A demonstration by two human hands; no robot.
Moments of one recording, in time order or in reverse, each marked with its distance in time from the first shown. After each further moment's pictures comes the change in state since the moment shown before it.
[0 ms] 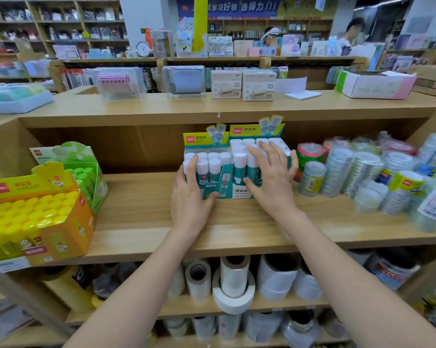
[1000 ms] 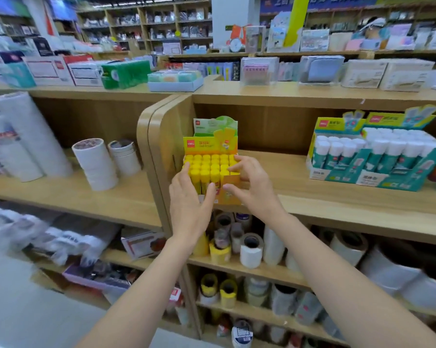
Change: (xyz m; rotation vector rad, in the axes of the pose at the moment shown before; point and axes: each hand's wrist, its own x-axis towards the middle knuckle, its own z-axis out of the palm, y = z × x) left_hand -0.100 -0.164 -0.209 0.026 0.236 -0.235; right_hand -0.049 -0.290 0.055 0.879 -0.310 -0.158
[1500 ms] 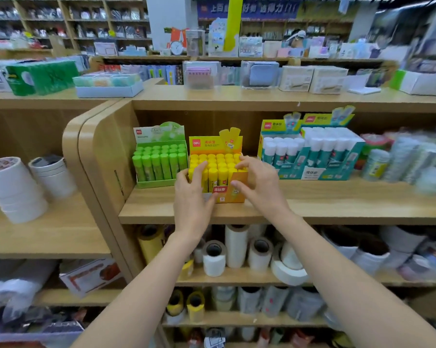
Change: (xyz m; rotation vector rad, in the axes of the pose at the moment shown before) left_hand 0.017 0.050 0.073 -0.018 -0.199 0.197; right_hand -0.017 0.032 -0.083 -0.458 0.132 0.153
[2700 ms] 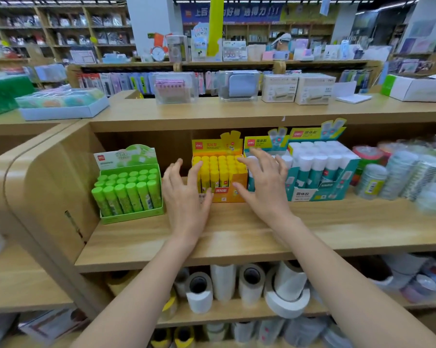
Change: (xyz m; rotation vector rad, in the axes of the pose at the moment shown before) left_hand 0.072 0.016 0.058 0.132 0.158 0.133; right_hand 0.050 0.064 -0.011 -0.293 0.170 -0.026
